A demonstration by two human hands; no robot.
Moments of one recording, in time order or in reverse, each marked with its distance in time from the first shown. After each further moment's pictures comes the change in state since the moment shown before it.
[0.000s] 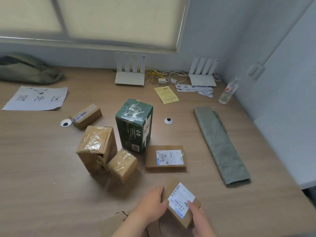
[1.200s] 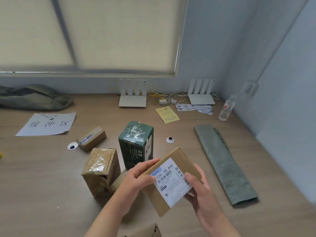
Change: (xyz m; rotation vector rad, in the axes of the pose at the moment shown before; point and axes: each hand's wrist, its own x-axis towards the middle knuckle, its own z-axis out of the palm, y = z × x) left_hand -0.051 0.062 -0.139 -0.852 0.117 0.274; right_hand -0.142 -0.153 0.043 0.098 -0.503 -0.499
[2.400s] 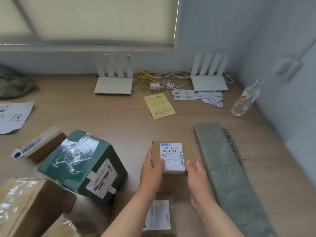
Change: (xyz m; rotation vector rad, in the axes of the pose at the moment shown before) left_hand 0.302 -0.103 0.087 0.075 0.438 -0.132; right_hand 0.302 0.034 -0.113 -0.217 0.244 0.050
